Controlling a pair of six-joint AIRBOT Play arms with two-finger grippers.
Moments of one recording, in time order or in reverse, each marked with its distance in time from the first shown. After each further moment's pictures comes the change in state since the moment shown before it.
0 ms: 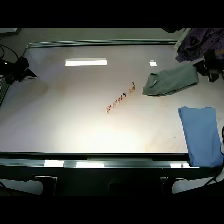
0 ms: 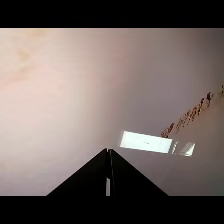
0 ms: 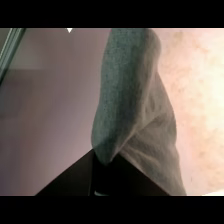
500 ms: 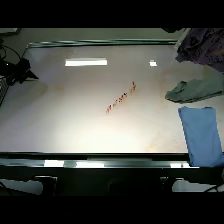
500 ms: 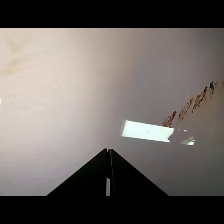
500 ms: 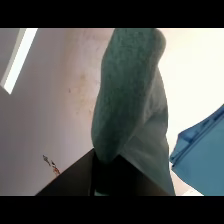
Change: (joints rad) left arm -0.009 0.000 0.000 0.000 -0.042 0.000; right arm -0.125 0.143 0.003 -0.304 -0.154 0.214
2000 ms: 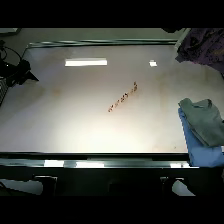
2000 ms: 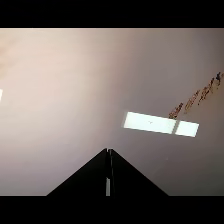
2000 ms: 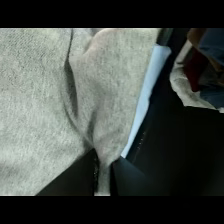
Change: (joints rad) left arm 0.000 0.000 0.000 0.000 -0.036 0.001; right arm -0.009 0.347 -0.692 -0.682 -0.306 0.156
